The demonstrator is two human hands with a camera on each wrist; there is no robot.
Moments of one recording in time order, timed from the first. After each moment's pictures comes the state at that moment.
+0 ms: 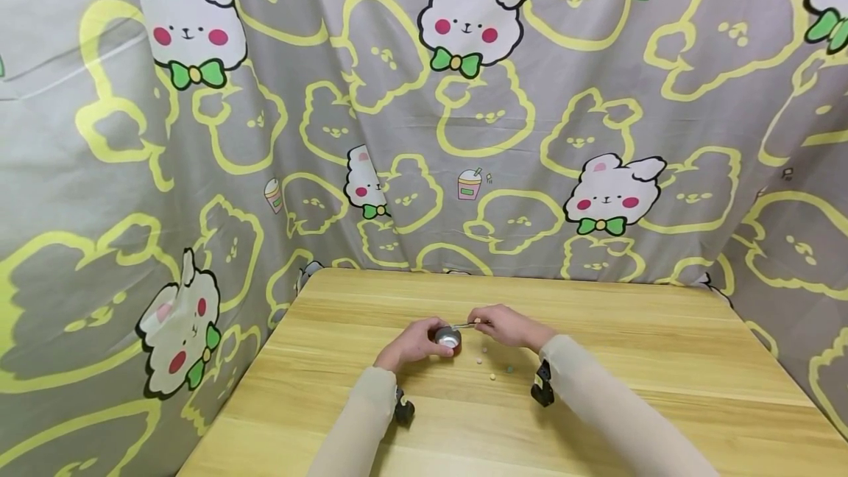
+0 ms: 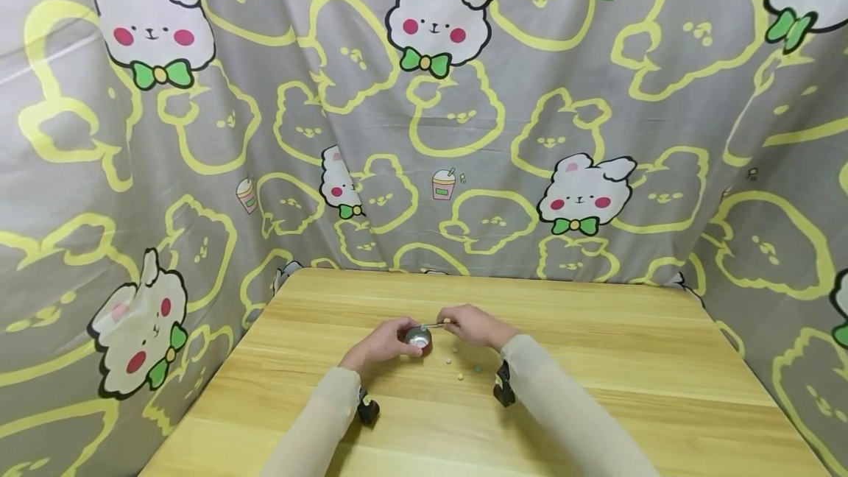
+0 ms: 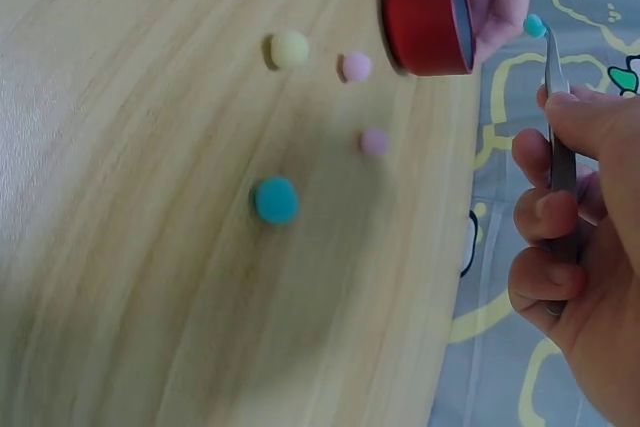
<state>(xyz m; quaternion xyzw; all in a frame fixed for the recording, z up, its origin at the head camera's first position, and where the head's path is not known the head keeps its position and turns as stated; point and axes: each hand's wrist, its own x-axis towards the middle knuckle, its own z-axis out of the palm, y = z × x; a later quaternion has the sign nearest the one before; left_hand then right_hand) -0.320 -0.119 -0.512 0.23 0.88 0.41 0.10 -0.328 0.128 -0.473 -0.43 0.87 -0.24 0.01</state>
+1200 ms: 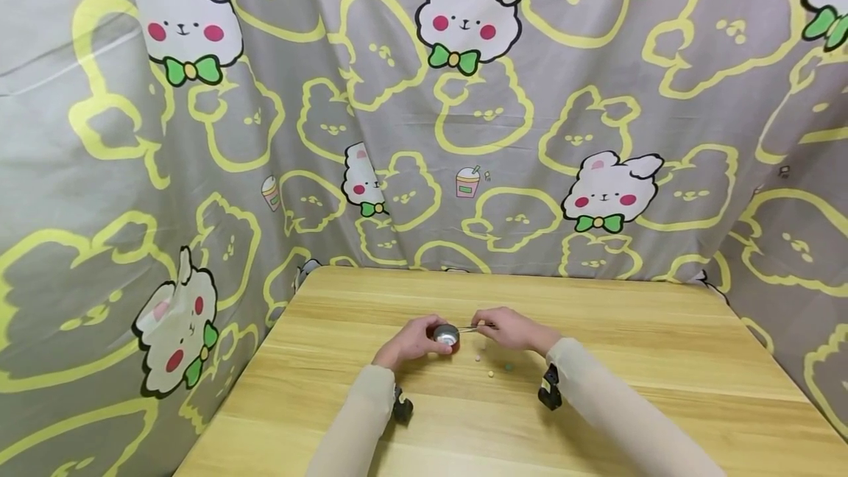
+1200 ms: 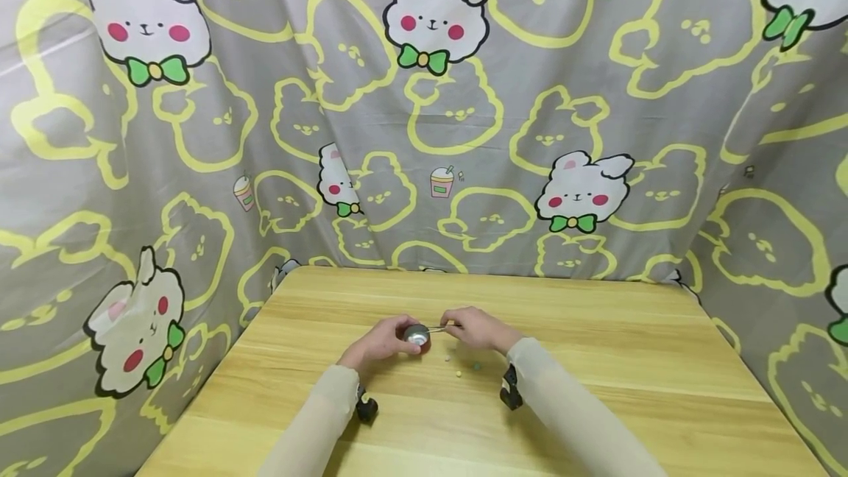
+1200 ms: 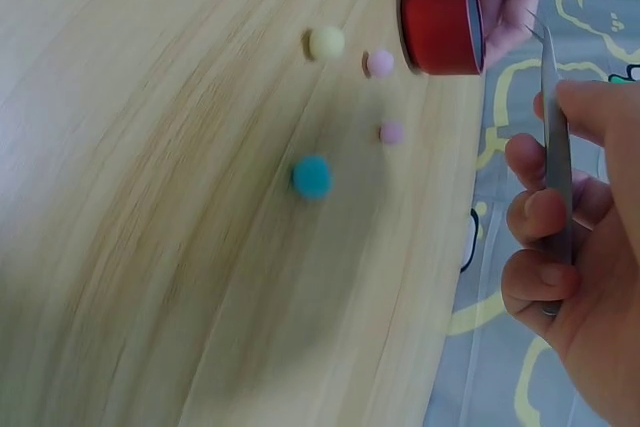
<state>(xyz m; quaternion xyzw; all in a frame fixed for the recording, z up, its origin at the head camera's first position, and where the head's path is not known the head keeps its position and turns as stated) -0.319 -0.118 -0.512 0.23 0.88 0.41 0.09 -0.318 0.136 -0.474 -0.41 0.88 -0.25 0.03</state>
